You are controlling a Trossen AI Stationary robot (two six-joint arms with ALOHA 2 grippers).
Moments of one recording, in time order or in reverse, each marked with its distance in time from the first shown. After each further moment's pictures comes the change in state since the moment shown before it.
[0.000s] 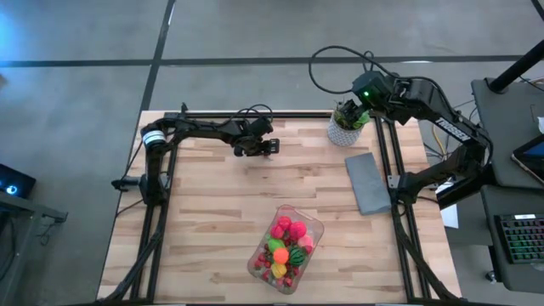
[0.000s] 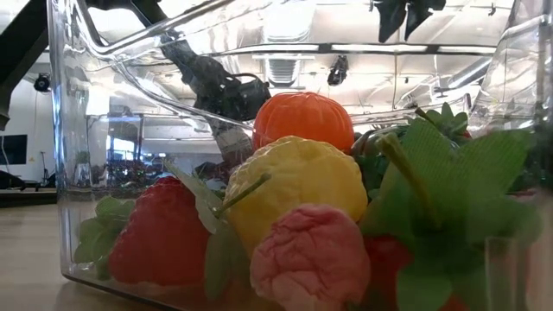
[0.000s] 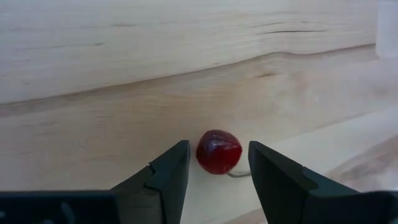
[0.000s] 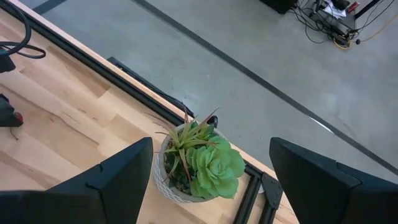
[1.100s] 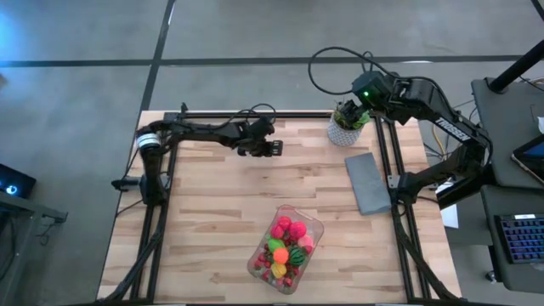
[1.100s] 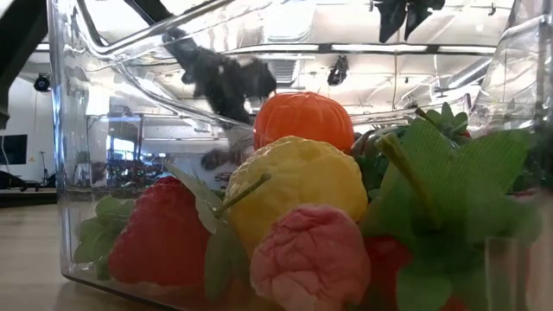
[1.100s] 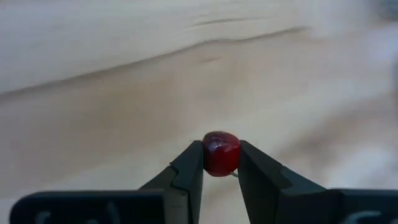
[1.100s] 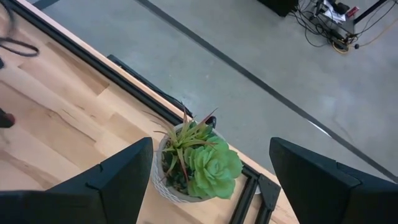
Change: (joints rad) left arm -0.041 -0.049 -0.003 0.035 -0.001 0.048; right arm 0.000 0.000 0.000 -0.001 0.000 -0.027
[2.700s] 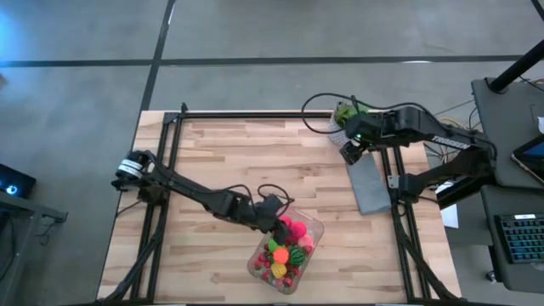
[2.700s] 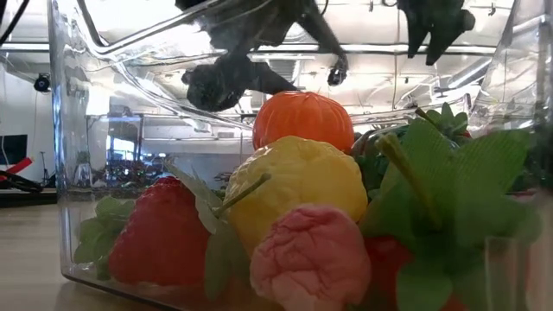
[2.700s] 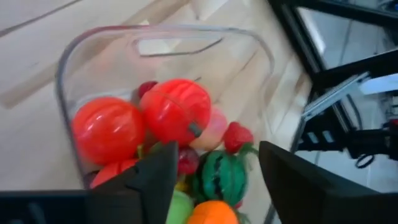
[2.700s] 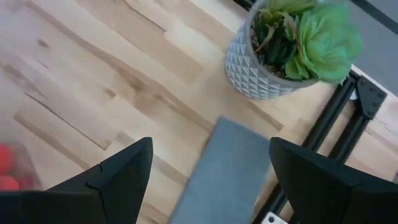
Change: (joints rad) left arm -0.732 -0.124 -0.001 0.196 -0.192 -0.162; right arm 0.225 -0.097 -0.295 -0.118 -0.271 0.402
